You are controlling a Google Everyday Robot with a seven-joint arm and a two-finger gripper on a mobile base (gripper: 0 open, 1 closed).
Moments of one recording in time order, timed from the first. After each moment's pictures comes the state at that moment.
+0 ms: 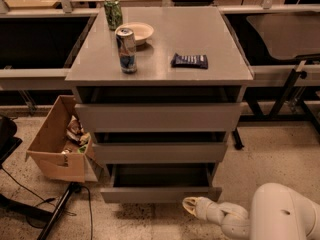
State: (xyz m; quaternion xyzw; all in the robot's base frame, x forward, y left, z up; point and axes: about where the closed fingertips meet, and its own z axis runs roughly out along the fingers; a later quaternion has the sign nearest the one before) arm 0.564 -0.143 0.179 -0.60 0.65 0.06 0.47
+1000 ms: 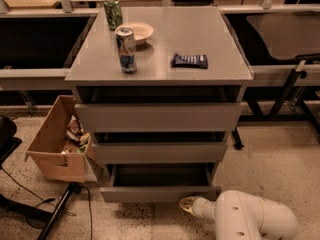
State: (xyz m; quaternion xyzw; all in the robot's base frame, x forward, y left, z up) arm 0.603 -0.138 0.100 -0.56 0.66 0.10 0.48
